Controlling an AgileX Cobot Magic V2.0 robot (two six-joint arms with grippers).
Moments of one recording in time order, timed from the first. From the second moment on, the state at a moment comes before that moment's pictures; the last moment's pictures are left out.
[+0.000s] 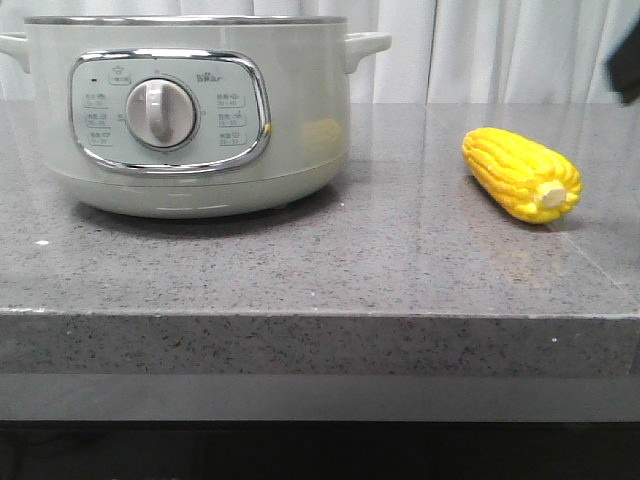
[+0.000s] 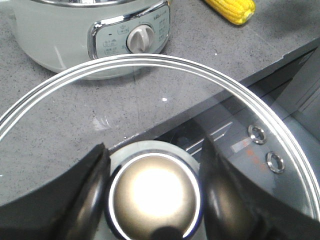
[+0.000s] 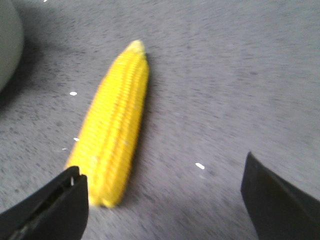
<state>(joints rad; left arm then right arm) -0.37 0.44 -0.86 -0.26 1.11 0.24 0.13 1.12 -0.77 0.22 0.34 -0.13</state>
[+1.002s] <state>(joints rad) -0.37 0.43 -0.86 -0.26 1.11 0.24 0.16 1.61 -1.22 0.37 0.59 -0.13</state>
